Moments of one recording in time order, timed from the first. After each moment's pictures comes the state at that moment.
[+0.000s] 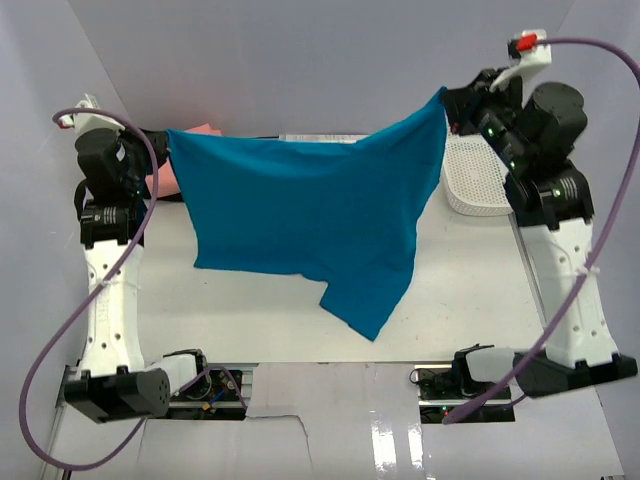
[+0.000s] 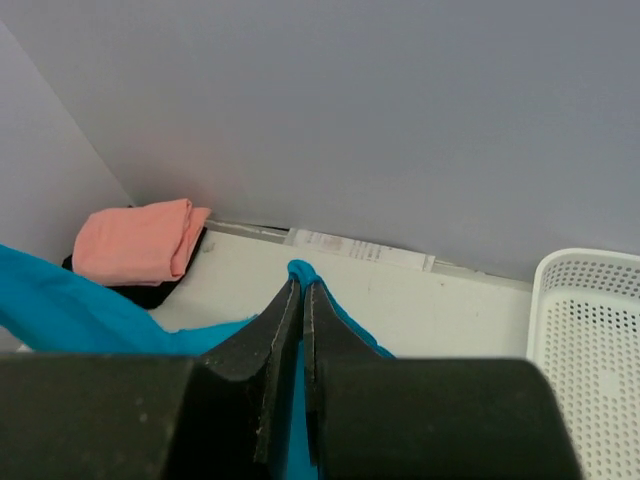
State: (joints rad) left arm 0.12 1.11 1.40 -0.36 0.02 -0.63; right arm 0.25 1.21 1.73 -0.43 -0.16 0.18
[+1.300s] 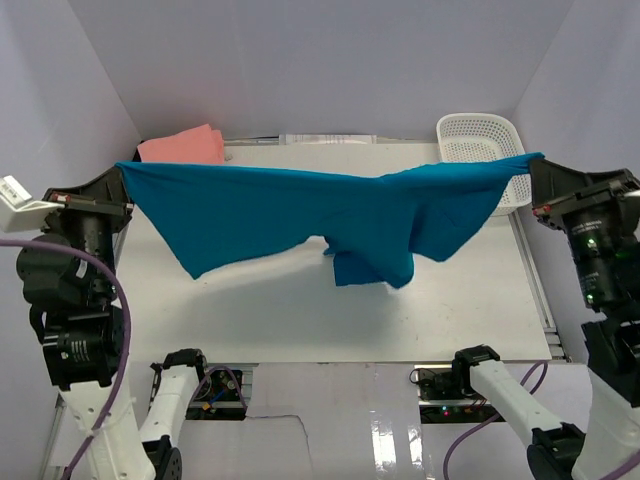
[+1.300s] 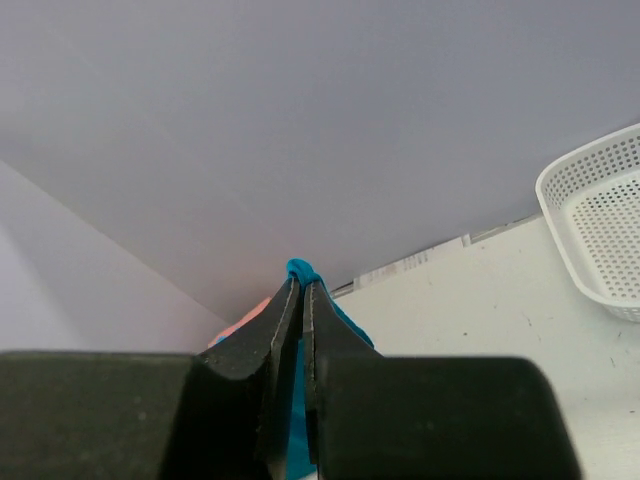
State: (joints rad) left arm 0.12 0.72 1.47 -0.56 -0.14 -0.76; right arm 0.24 0.80 1.71 -0.73 0.16 0.64
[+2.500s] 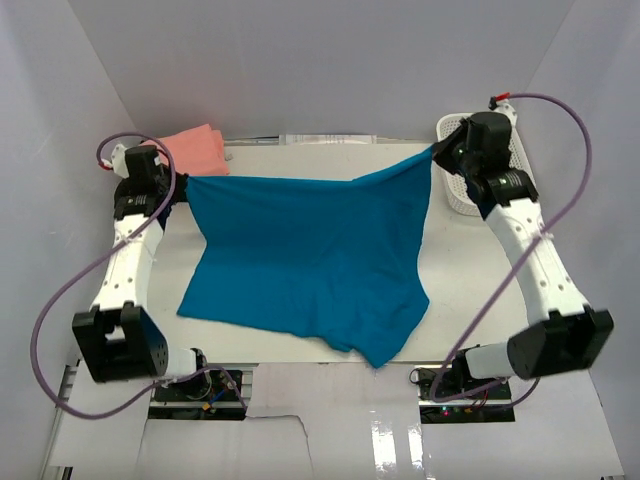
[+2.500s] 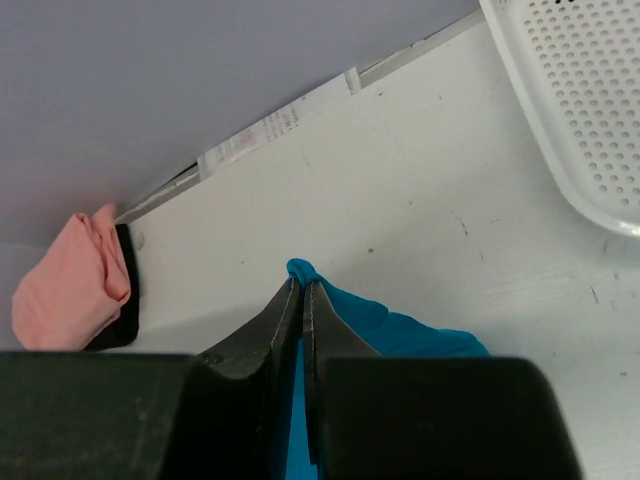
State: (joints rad) left arm 0.11 1.33 1.21 -0.38 -0.13 -0.88; right arm 0.21 1.33 1.44 -0.47 0.13 0.67
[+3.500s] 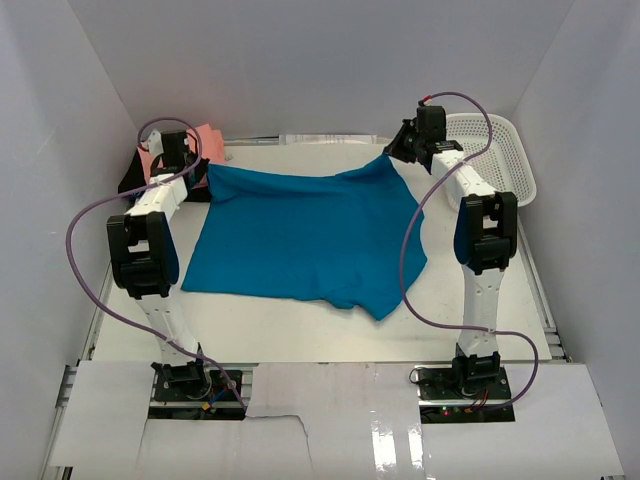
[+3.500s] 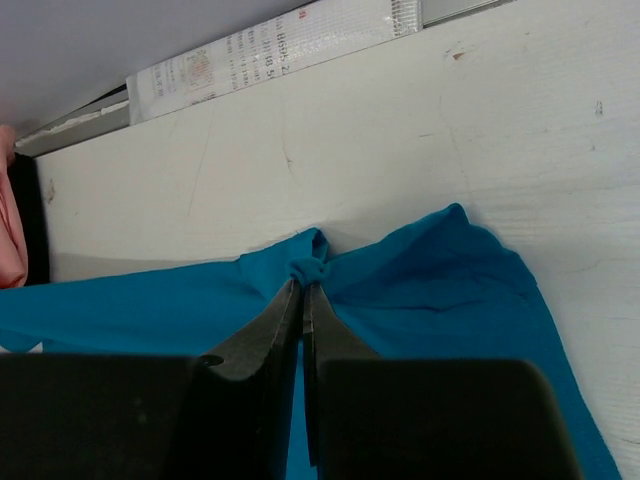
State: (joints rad) left arm 0.08 1.96 1.51 -0.14 -0.13 -0.87; right arm 0.18 2.22 1.90 -0.24 -0.21 0.55
